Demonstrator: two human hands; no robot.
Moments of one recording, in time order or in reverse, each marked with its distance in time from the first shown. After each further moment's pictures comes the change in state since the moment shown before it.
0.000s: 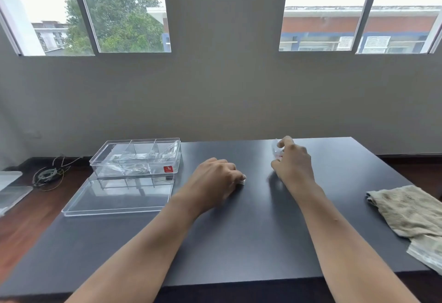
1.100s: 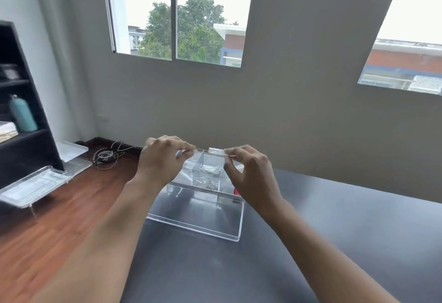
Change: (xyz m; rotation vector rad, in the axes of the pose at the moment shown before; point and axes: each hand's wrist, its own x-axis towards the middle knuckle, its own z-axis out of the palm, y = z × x) left_hand -0.125 -0.203 -0.091 0.056 0.326 -0.769; right_hand -0.030 -0.214 0.113 0.453 -0.037 -0.771
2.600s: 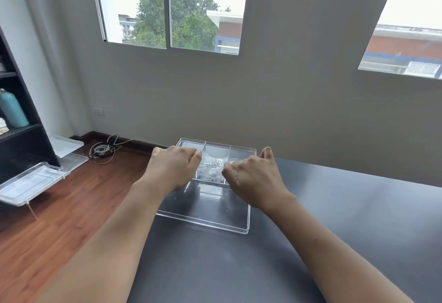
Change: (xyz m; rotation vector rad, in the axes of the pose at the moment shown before) left_hand -0.013 0.010 0.012 0.182 -0.387 -0.079; right_hand -0.007 0.000 0.013 -0.758 -0.414 -0.017
